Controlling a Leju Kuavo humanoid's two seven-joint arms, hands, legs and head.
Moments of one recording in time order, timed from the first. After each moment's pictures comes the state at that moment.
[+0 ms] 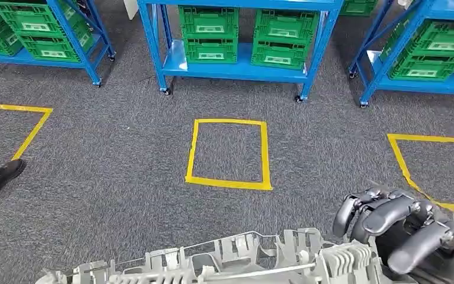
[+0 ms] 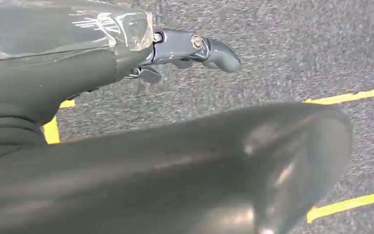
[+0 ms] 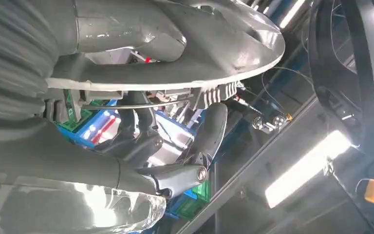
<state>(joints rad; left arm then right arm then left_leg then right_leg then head) 0.03 -0.36 1.31 -1.23 -1.23 -0.82 -0.52 -0.03 -0.12 0.15 -2.28 -0.24 0.53 -0.41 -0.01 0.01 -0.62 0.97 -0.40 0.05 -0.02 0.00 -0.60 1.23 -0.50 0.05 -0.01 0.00</state>
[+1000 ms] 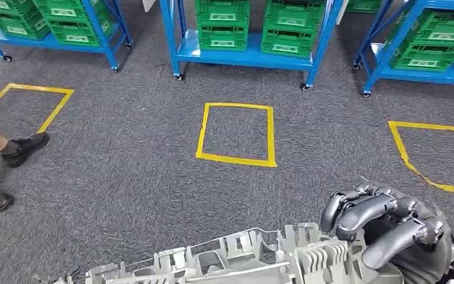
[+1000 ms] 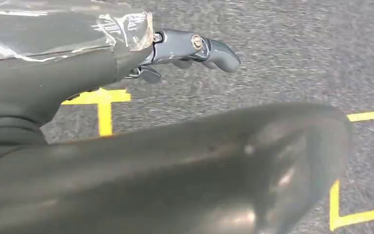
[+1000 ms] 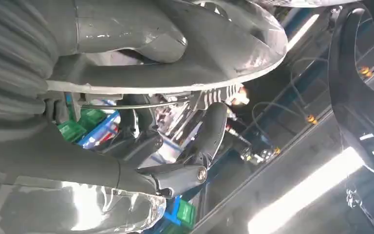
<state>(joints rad) 0.04 -0.36 1.34 -1.23 -1.19 -0.83 -0.52 -0.07 -0.16 0.17 -2.25 -0.17 0.55 -0.45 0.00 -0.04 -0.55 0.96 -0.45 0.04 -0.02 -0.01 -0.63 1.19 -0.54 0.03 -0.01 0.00</state>
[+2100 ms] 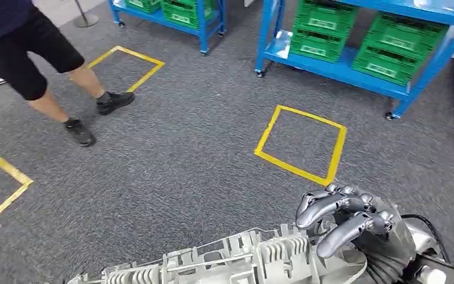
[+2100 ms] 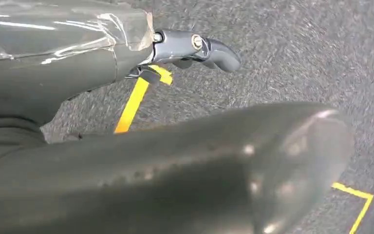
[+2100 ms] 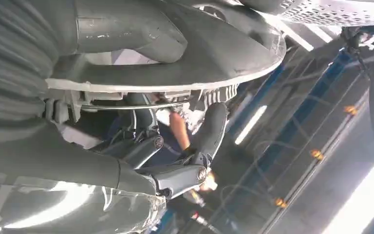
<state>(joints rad) 0.01 -0.33 1.43 -1.10 -1.16 -0.94 -0.54 -0.11 -0.24 0.27 -2.17 -0.11 0.53 -0.50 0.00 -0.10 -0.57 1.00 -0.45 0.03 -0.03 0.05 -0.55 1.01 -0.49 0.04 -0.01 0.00</state>
